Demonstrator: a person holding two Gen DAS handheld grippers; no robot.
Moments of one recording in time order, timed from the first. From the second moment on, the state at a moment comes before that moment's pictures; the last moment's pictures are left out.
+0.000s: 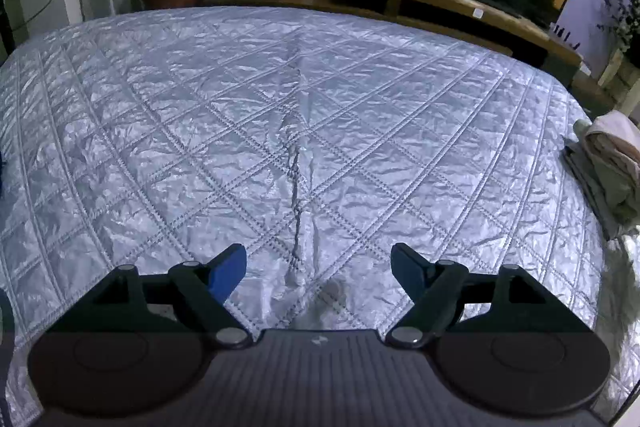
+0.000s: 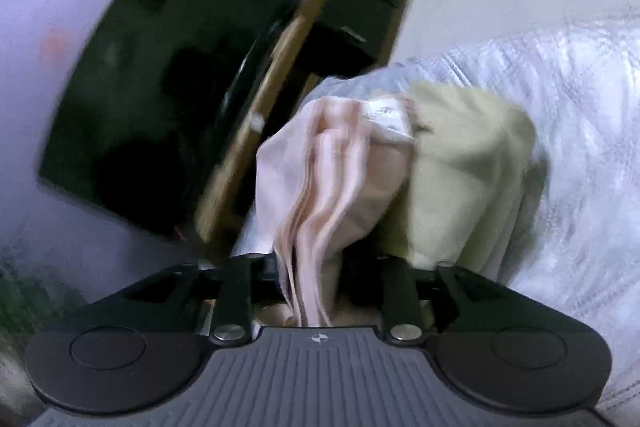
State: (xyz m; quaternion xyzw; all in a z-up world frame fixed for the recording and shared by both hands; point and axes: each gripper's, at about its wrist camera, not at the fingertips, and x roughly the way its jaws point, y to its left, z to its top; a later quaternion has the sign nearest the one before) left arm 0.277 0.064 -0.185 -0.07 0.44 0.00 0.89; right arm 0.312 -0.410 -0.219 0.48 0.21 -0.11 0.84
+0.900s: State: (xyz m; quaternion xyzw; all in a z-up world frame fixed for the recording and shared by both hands) left arm 0.203 0.046 -0.126 -0.05 0.48 0.02 0.87; right arm 0.219 -0.272 -0.108 0.05 0.36 0.00 0.93
